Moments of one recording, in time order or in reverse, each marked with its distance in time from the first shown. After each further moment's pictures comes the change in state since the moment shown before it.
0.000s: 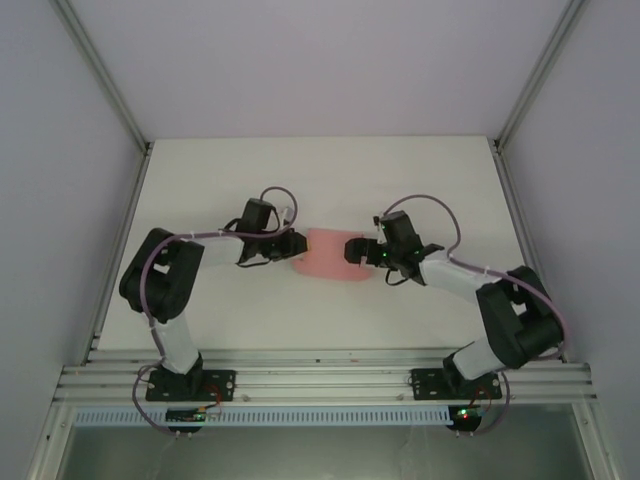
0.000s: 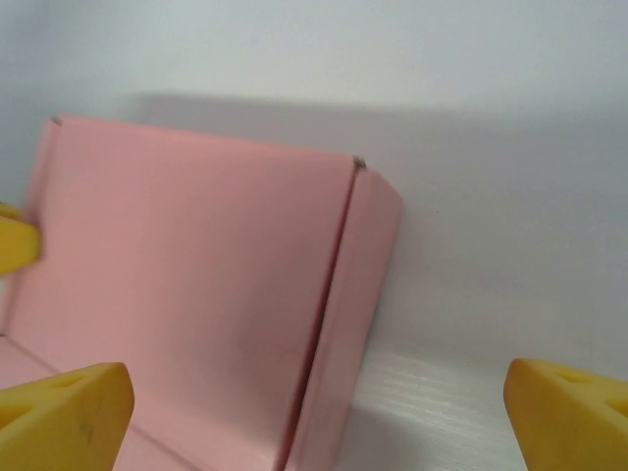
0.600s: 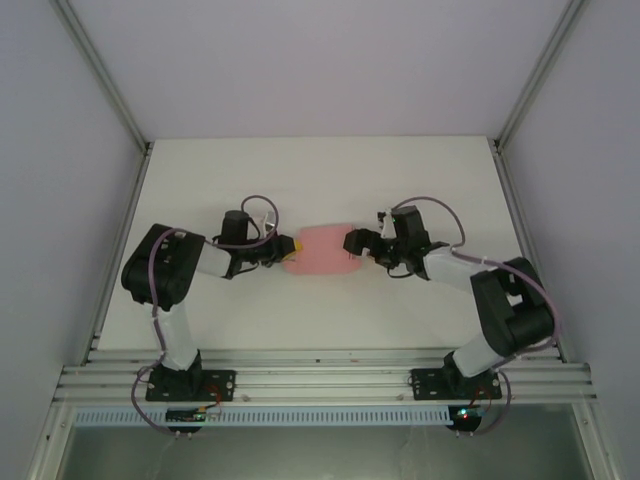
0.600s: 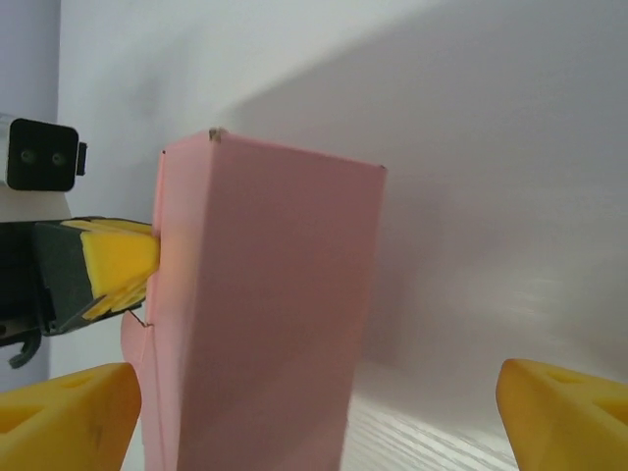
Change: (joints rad) left arm 0.120 0.080 -0.189 0.496 0.244 -0.243; right arm -0.091 0.108 -0.002 0.165 -0.357 0.187
